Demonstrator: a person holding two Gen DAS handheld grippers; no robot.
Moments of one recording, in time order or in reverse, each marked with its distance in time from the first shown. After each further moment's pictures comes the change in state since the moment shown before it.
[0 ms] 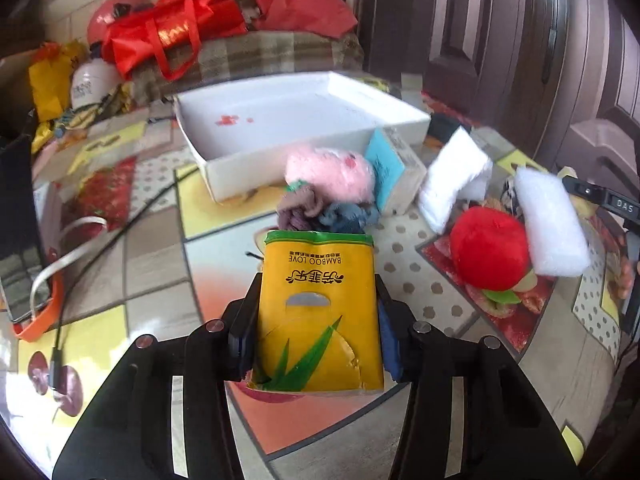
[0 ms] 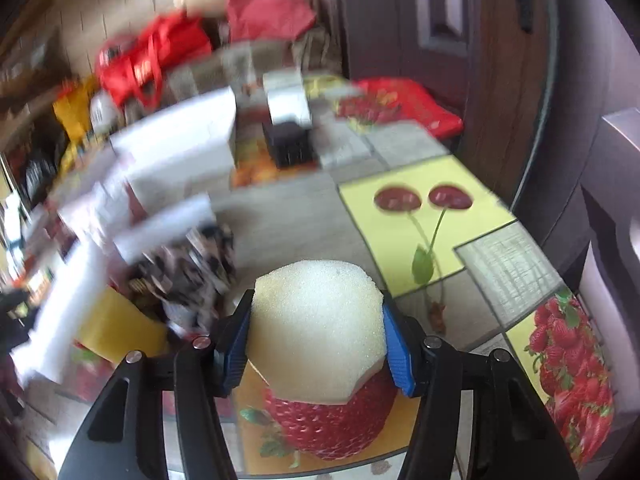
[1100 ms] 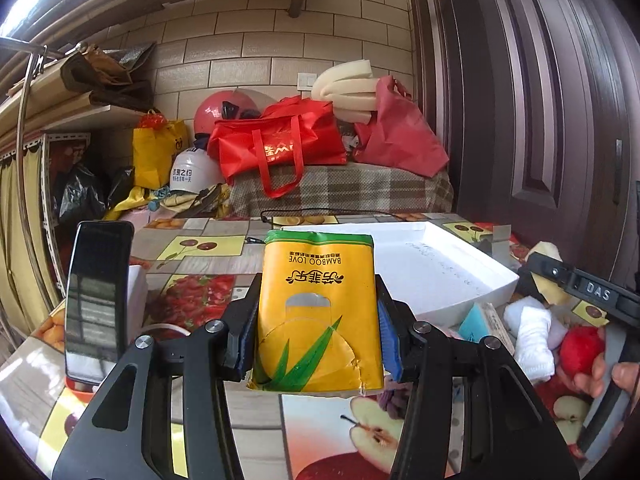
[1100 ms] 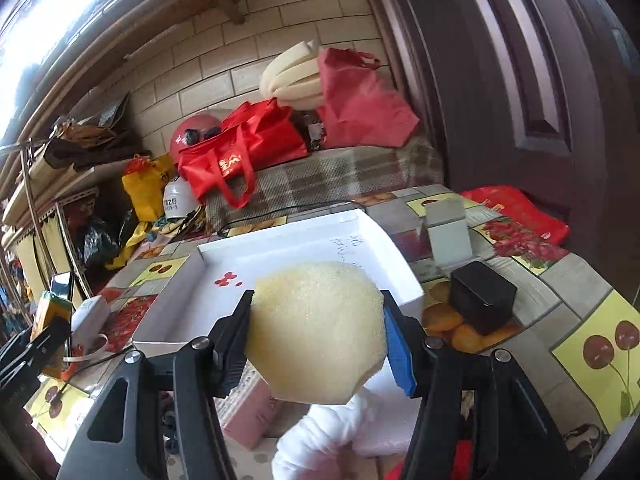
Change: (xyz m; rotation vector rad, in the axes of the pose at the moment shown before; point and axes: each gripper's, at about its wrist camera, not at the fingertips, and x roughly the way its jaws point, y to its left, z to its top) left arm -0.007 0.031 0.038 -0.143 -0.445 0.296; right arm 0.057 0.114 0.042 -0.035 -0.265 0.203
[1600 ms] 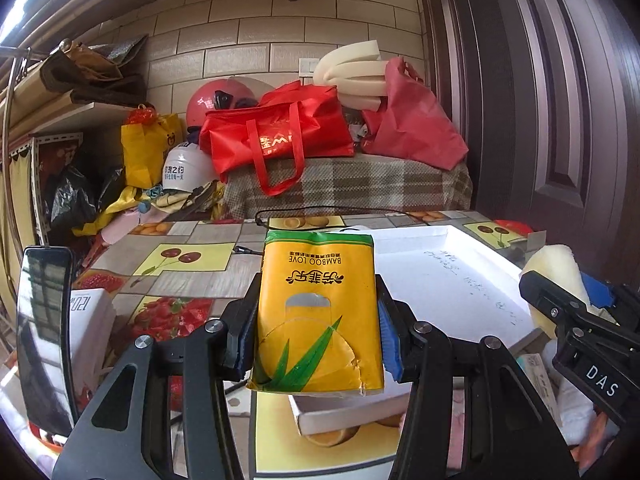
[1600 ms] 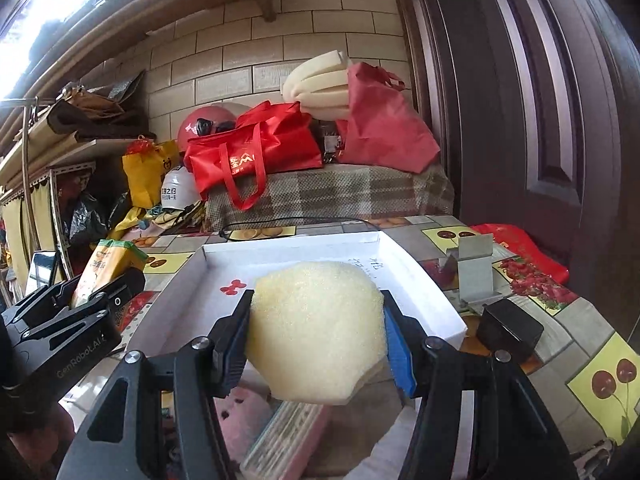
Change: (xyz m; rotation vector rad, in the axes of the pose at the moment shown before) left arm 0.080 -0.015 0.022 0.016 0.036 0.051; right arm 0.059 0.078 0.003 -0.186 -0.044 -0.081
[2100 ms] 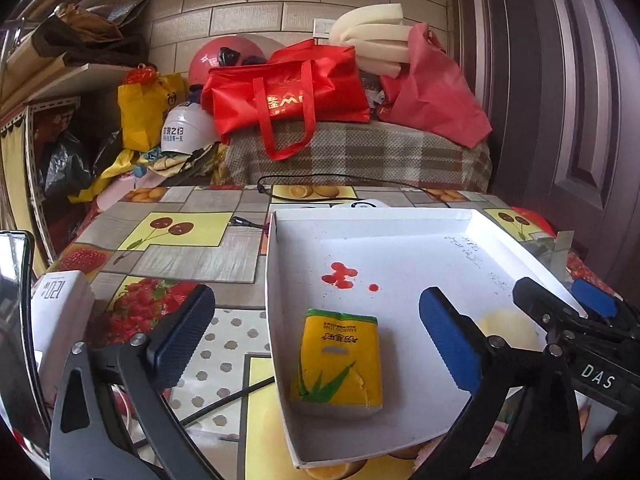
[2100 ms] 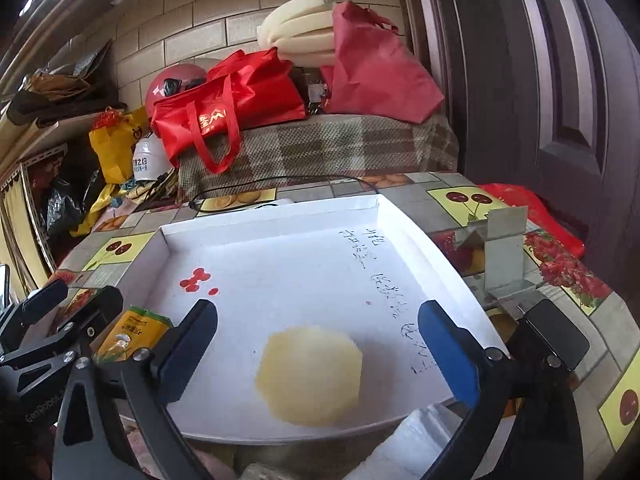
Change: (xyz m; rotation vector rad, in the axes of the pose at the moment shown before) left arm 0.047 0.004 0.007 -0.055 0.136 0.016; right arm 0.061 -0.016 0.004 0.065 0.155 -0.017
